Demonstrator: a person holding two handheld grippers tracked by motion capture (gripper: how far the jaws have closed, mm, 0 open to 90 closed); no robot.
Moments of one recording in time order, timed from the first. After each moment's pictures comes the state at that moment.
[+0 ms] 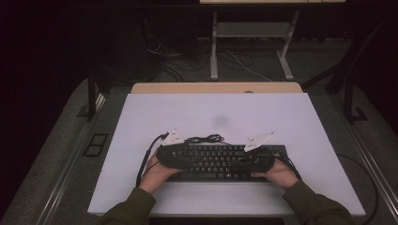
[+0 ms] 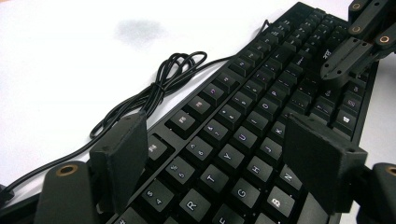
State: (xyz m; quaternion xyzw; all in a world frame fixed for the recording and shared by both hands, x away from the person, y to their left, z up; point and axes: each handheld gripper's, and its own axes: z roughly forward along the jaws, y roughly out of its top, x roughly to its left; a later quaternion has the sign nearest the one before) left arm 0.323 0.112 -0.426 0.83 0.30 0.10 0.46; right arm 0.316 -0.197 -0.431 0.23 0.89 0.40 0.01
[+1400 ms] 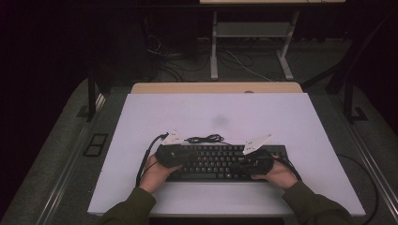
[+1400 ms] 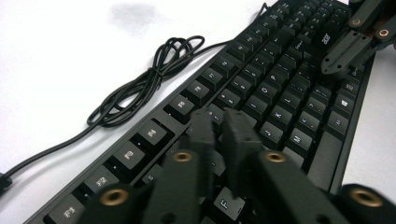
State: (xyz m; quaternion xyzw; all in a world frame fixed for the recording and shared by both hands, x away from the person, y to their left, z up) left arm 0.325 0.115 -0.428 0.84 0.30 0.08 0.44; right arm 0.313 -0.195 -0.436 0.21 0.90 0.39 0.00
